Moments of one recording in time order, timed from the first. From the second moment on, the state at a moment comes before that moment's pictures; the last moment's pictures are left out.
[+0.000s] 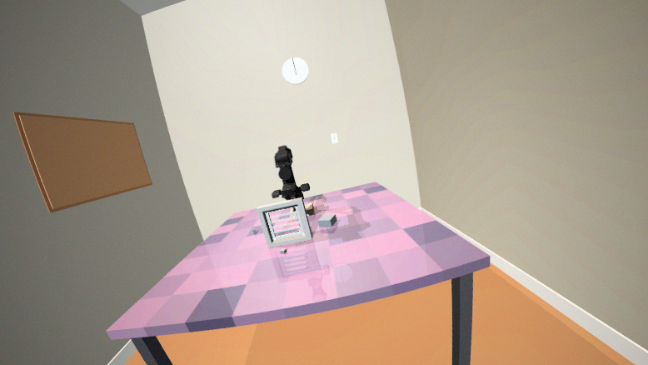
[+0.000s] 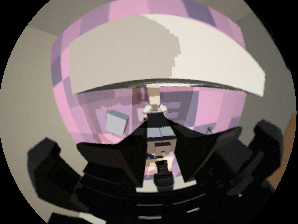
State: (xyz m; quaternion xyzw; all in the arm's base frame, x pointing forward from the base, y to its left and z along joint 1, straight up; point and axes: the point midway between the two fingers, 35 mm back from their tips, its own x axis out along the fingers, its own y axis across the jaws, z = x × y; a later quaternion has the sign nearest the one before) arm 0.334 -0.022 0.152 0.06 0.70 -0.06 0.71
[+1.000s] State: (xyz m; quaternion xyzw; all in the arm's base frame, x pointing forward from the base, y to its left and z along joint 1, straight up) arm 0.334 -0.023 0.152 -0.40 0.58 0.39 0.59
